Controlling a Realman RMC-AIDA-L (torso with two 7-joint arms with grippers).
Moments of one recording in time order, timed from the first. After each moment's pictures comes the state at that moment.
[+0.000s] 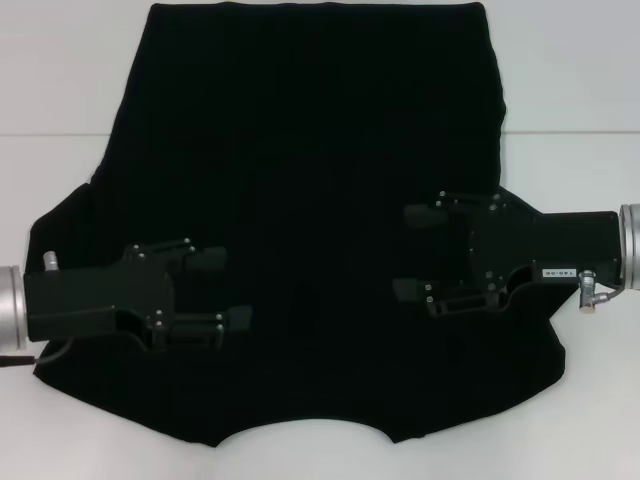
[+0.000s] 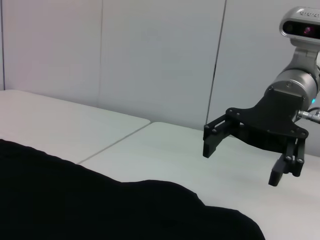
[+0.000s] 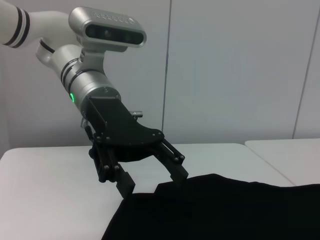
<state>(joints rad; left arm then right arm) -0.54 -2.10 0.44 0.77 2.18 1.74 -1.26 0.67 2.04 -0.81 -0.64 -1.93 -1.57 1.15</state>
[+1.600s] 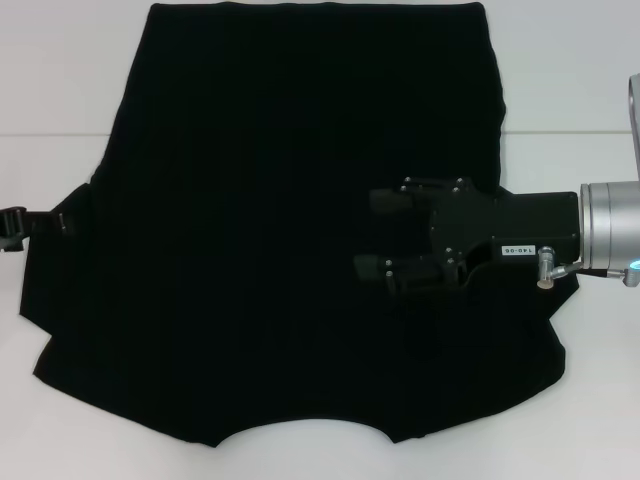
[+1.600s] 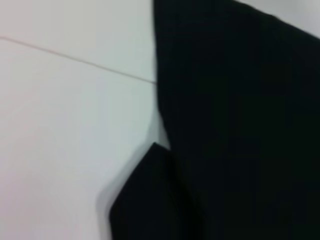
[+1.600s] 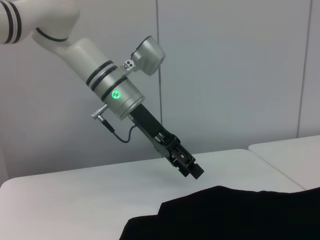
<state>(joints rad) -0.61 -2.05 0.43 1.01 2.63 1.30 -2.44 0.72 2.07 -0.82 -0.65 -1.92 -1.52 1.30</state>
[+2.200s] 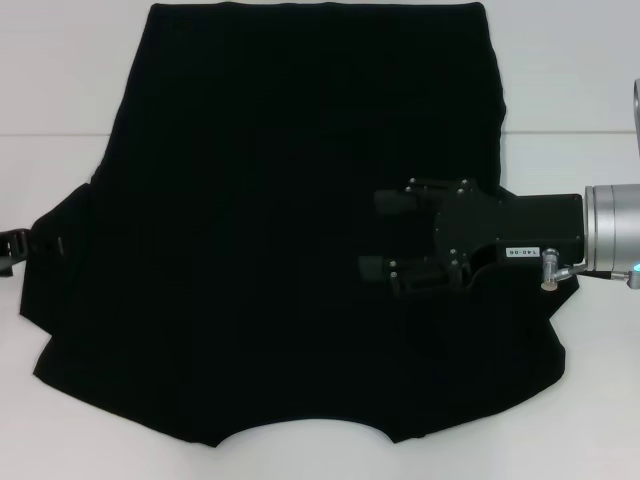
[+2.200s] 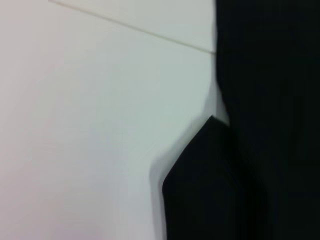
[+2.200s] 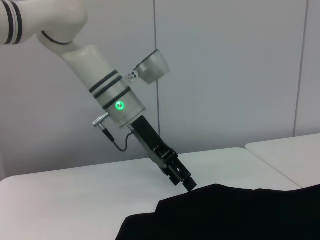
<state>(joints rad) -0.62 -2.07 0.54 0.97 2.77 1.17 -2.61 0.71 2.07 -0.82 -0.64 -1.92 -1.52 1.29</state>
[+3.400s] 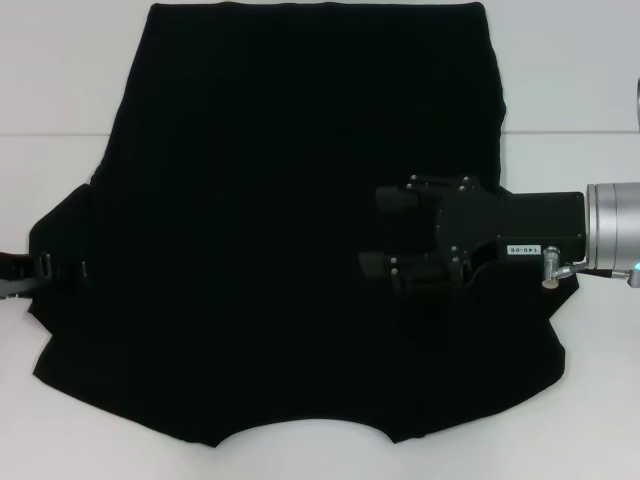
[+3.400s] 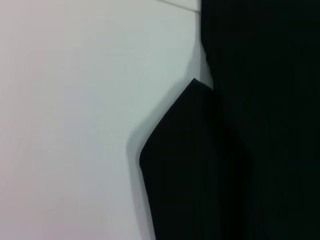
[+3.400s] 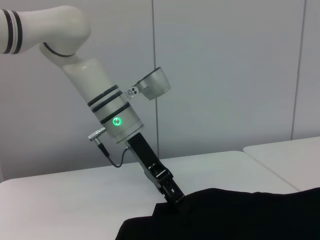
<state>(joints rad) -0.62 -2.07 0.59 0.92 2.77 1.16 -2.60 0.71 2.07 -0.82 -0.65 -1.91 -1.52 1.28</state>
